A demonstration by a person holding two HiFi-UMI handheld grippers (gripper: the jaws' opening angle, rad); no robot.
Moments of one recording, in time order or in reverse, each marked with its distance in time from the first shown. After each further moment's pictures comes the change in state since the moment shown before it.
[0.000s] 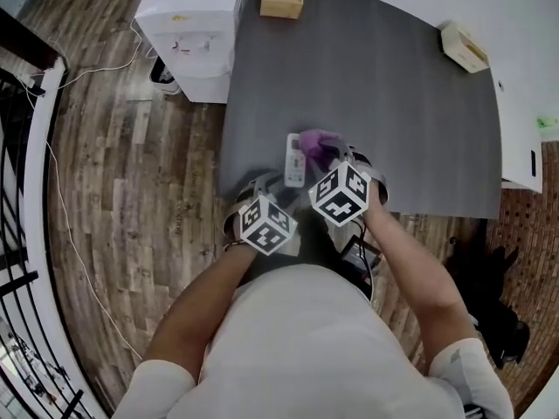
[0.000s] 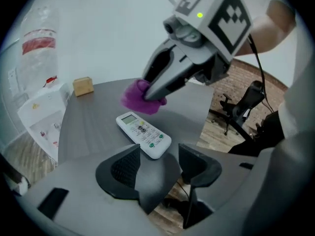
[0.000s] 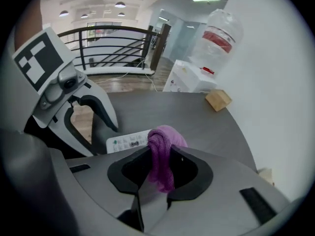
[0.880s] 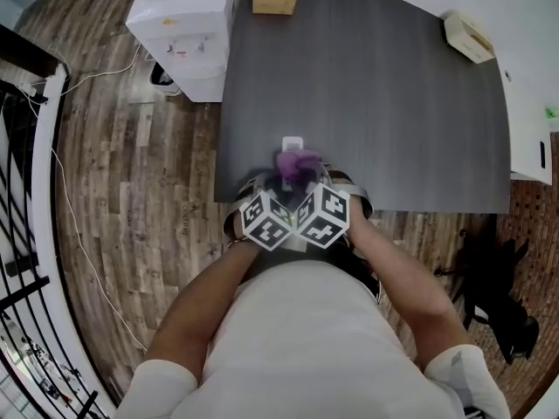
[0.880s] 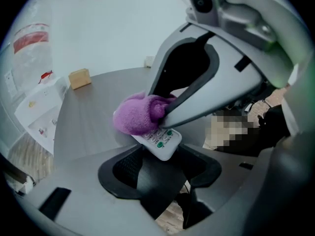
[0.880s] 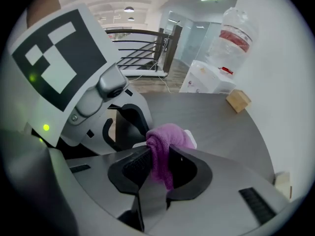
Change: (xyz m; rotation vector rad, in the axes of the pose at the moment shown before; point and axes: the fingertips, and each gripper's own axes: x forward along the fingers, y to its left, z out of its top) left arm 0.017 0.008 -0.012 -0.008 0.114 -0.004; right arm 0.008 0.068 0.010 -0.041 -0.023 0.161
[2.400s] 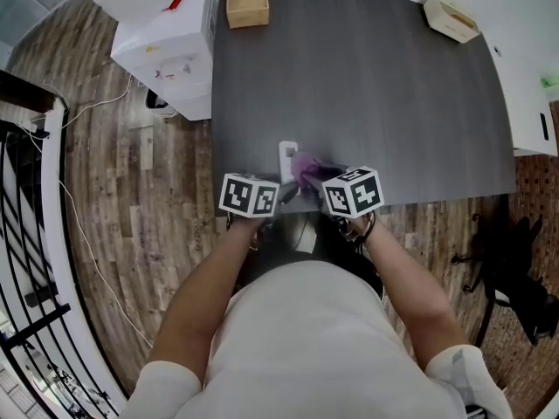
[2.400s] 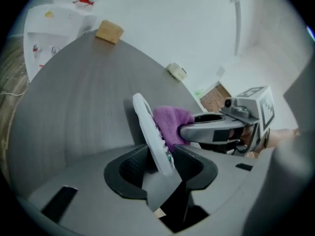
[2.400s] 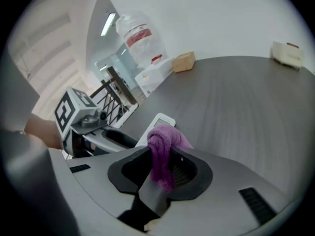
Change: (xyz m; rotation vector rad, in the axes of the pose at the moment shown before) left arm 0.009 0.013 0.025 -0.607 -0.043 -0.342; right arm 0.000 -0.036 -0.054 0.952 -0.226 0.149
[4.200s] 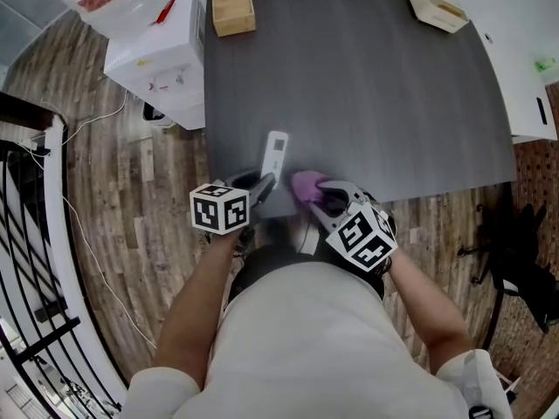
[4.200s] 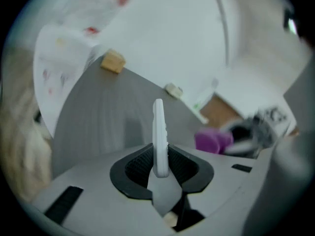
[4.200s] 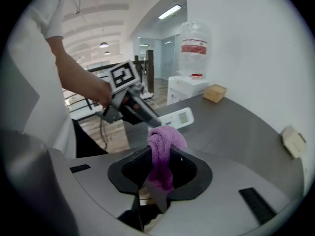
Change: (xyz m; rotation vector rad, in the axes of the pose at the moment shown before) left arm -0.057 0.005 0.039 0.072 -0.222 0.030; right arm -0.075 0.056 -0.001 -0.622 -0.015 -0.074
